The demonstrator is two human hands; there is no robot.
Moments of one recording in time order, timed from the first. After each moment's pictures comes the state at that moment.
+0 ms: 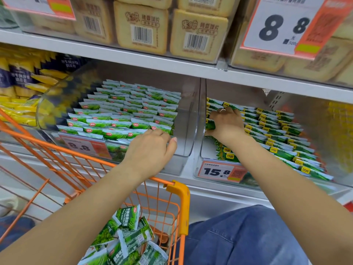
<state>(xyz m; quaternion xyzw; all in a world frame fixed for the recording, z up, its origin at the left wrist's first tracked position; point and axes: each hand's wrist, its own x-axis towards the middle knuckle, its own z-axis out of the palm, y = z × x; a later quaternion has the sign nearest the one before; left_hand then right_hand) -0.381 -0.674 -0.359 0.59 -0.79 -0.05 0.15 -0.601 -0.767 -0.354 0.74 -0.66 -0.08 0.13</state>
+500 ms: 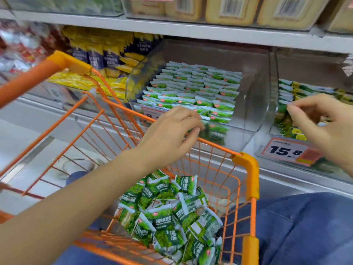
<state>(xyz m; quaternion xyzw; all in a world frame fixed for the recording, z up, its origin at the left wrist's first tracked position) -0.282 -0.603 -0.336 0.47 -0.85 -0.02 0.25 -0.586 -0.634 -0.311 0.77 -0.50 0.39 -0.03</state>
